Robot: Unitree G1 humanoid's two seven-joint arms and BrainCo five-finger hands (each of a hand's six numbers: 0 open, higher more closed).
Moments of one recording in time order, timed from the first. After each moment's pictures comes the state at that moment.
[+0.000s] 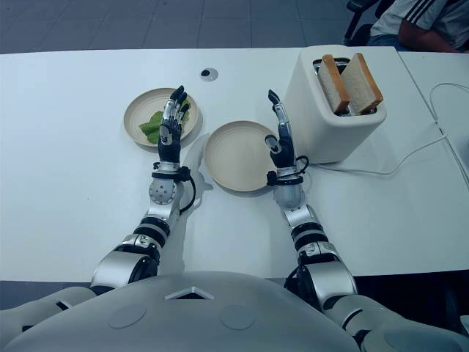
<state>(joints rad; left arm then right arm) -0.28 -0.07 -0.02 0.86 0.06 -1.00 0.05 -0.21 -0.11 0.07 0.71 -0.35 -0.96 -0.36</state>
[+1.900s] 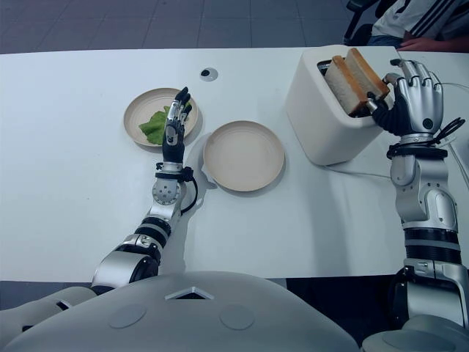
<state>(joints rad) -0.28 -0.07 -0.03 0.87 0.13 -0.99 0.12 -0.04 -0.72 -0.18 0.07 -0.80 -0.13 -0.37</state>
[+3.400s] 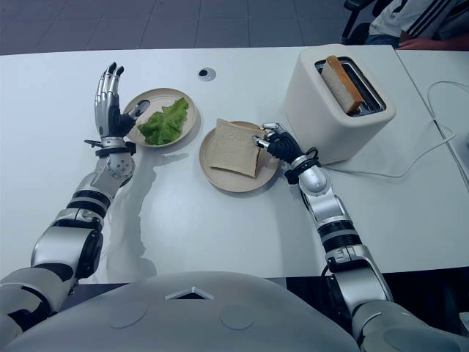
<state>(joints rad) -0.50 0.41 -0.12 0.98 0.76 -0.46 0.78 -0.18 -0.35 0.19 0.37 -0.14 -0.29 0.20</state>
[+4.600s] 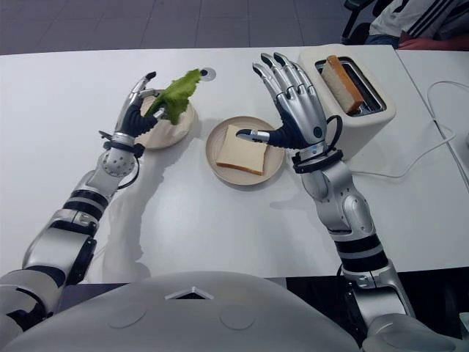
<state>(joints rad) -0.37 0.39 -0.23 0.63 0.25 -0.63 0.18 -0.05 -0.45 0.16 -0.30 -0.84 -0.19 -0.22</state>
